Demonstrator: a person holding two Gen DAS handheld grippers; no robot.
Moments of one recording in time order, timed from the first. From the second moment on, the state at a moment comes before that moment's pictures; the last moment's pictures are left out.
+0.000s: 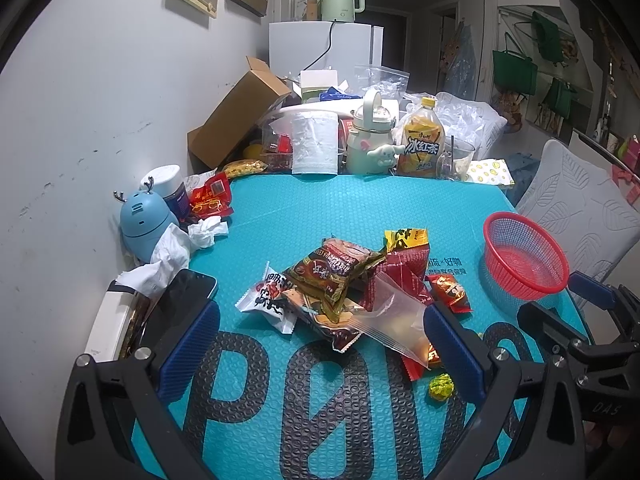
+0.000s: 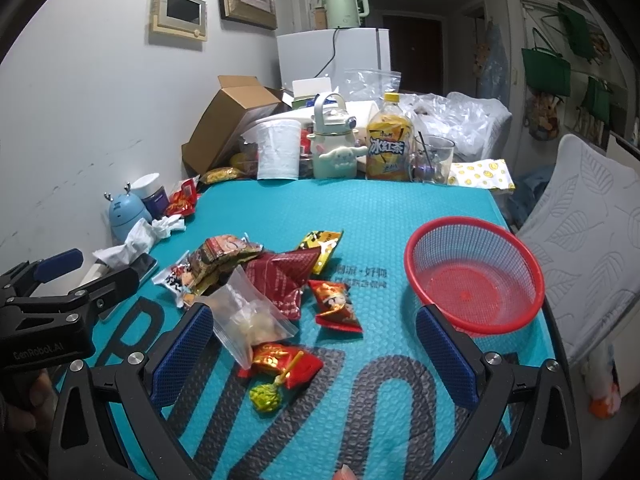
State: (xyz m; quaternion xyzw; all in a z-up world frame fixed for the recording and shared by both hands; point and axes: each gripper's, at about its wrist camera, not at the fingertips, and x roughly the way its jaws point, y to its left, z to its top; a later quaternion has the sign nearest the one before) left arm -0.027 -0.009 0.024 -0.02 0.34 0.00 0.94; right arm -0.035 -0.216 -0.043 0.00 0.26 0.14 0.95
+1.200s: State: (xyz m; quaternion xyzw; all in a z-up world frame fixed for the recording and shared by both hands) left arm -0.063 -0.005 0.021 -0.03 0.32 -0.02 0.95; right arm -0.064 -0.210 -0.055 -0.02 0.25 0.14 0.96
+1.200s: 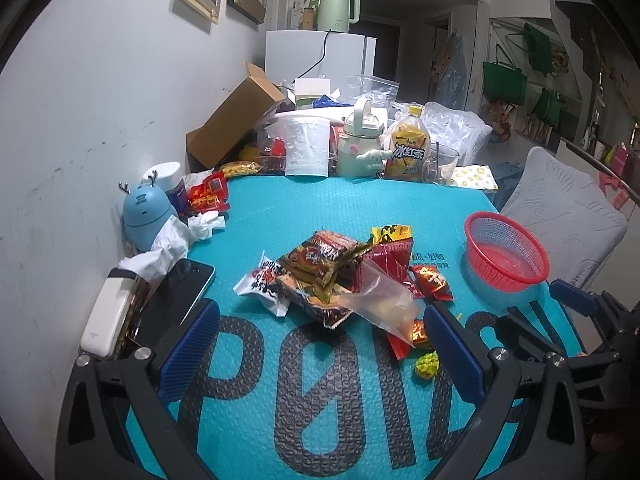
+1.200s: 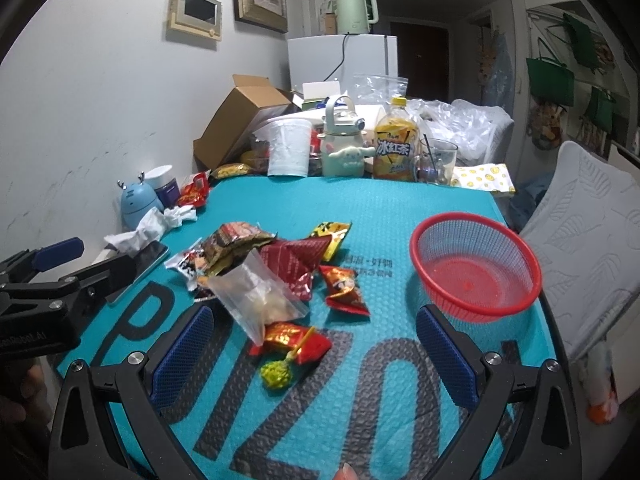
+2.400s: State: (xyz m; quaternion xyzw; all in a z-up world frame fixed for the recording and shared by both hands) left arm -0.052 0.021 -0.050 -0.05 0.39 -0.03 0.92; right arm -0.025 -0.181 -0.148 0.05 0.39 0.20 0.90
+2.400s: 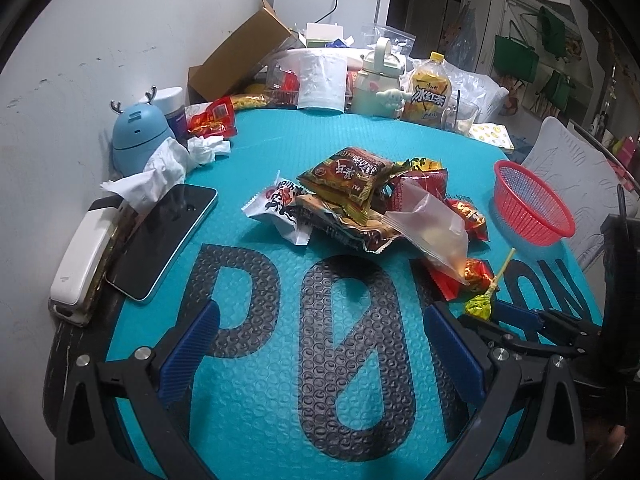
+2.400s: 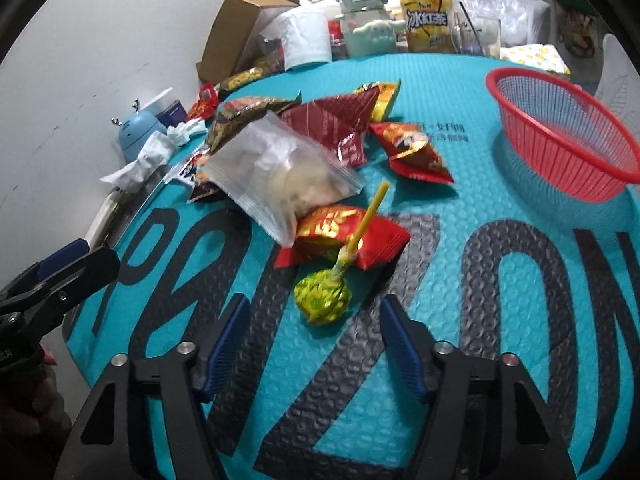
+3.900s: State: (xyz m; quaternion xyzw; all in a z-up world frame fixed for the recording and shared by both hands) left arm 0.032 -0.116 -0.095 0.02 0.47 -0.16 0.87; right arm -0.035 -0.295 -0.140 0.11 0.36 0.14 0.92
